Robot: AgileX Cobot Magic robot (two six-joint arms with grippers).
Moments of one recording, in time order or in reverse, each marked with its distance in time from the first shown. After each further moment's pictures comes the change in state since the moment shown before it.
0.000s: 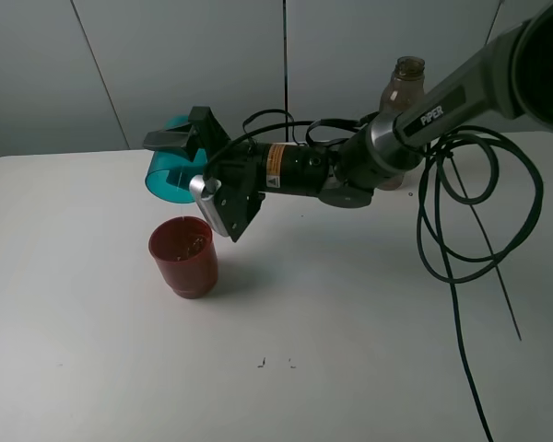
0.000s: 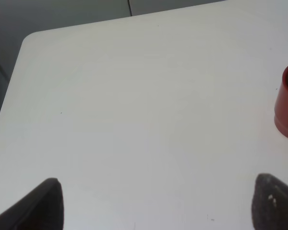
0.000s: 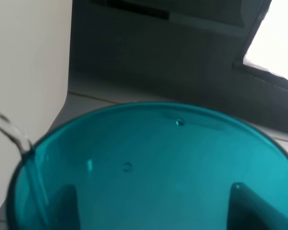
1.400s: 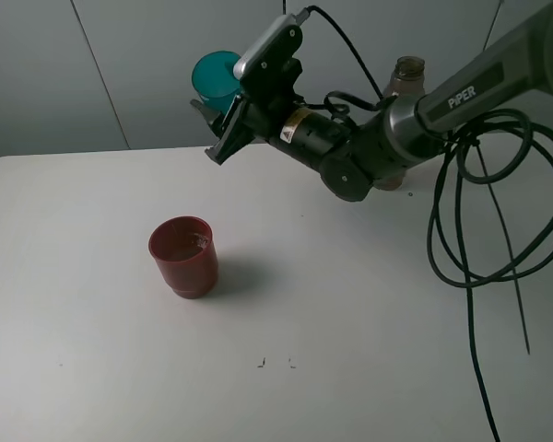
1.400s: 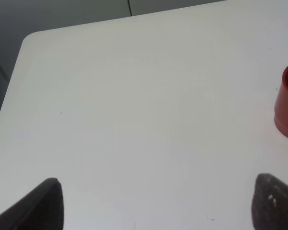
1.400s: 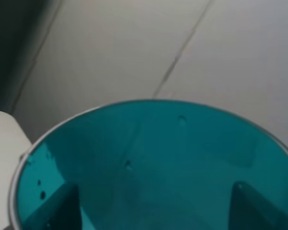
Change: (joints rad) left arm 0.000 0.000 0.000 0.000 0.000 0.002; right arm -0.002 -0.088 0.076 0.691 0.100 1.081
